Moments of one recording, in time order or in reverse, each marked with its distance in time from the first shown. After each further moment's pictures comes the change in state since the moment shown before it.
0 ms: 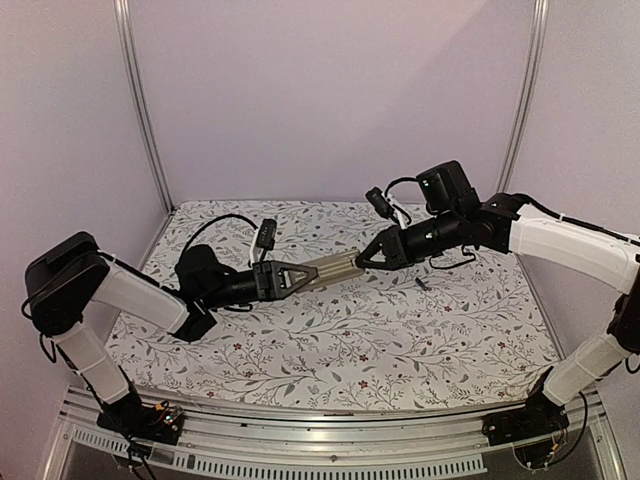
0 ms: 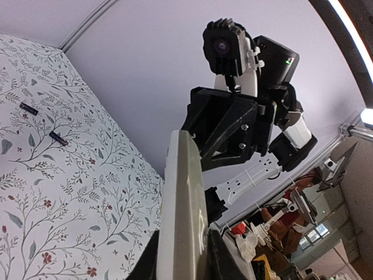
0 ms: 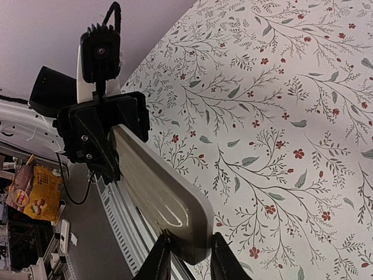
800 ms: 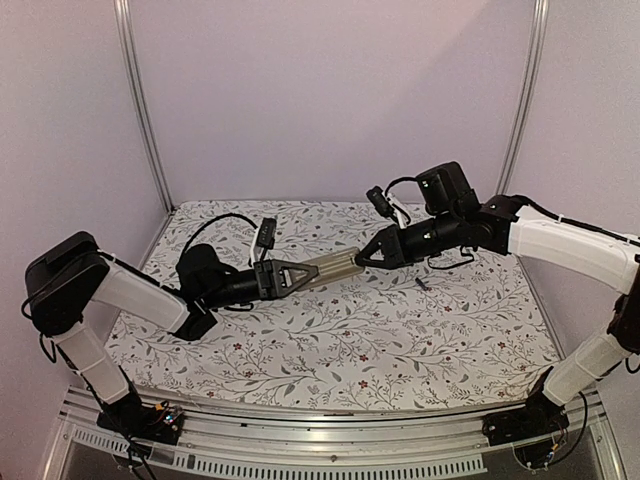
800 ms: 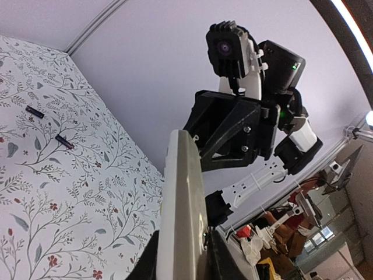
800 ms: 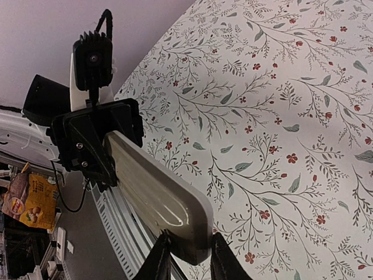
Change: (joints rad) left arm -0.004 0.000 0.008 -0.022 -0.025 0.018; right arm 0.010 -0.001 -0.012 0.032 0.034 0.024
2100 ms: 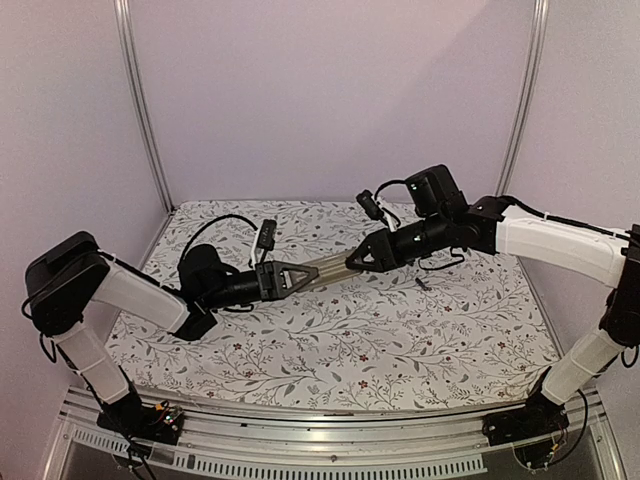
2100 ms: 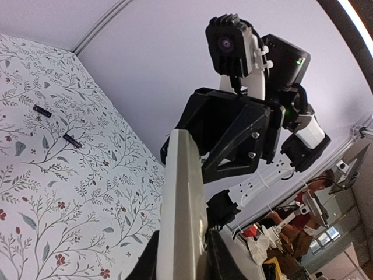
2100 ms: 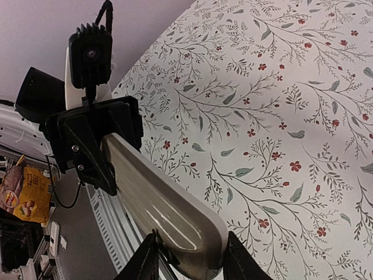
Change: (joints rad) left arm 0.002 0.005 -0.001 -0.031 -0.014 0.027; right arm 0.014 0.064 0.019 0.031 -0.016 -0.036
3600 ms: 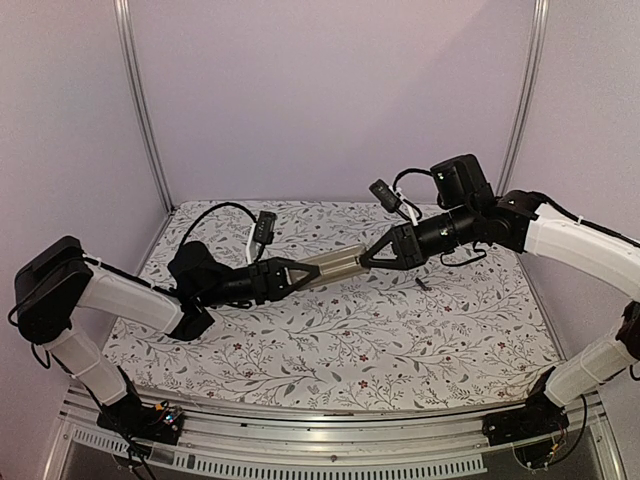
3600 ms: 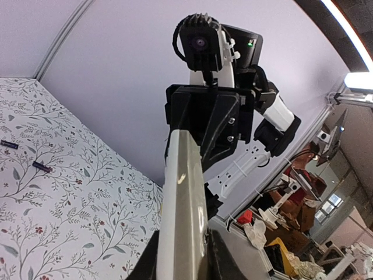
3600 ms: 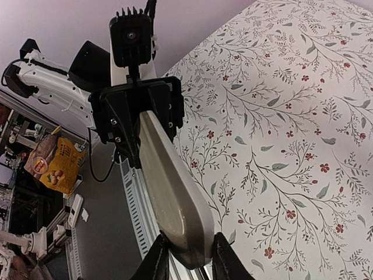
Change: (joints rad) left arm -0.037 -0.082 0.005 0.035 0.061 0.093; right arm -0.034 -0.140 -0.014 -0.080 -0.174 -0.091
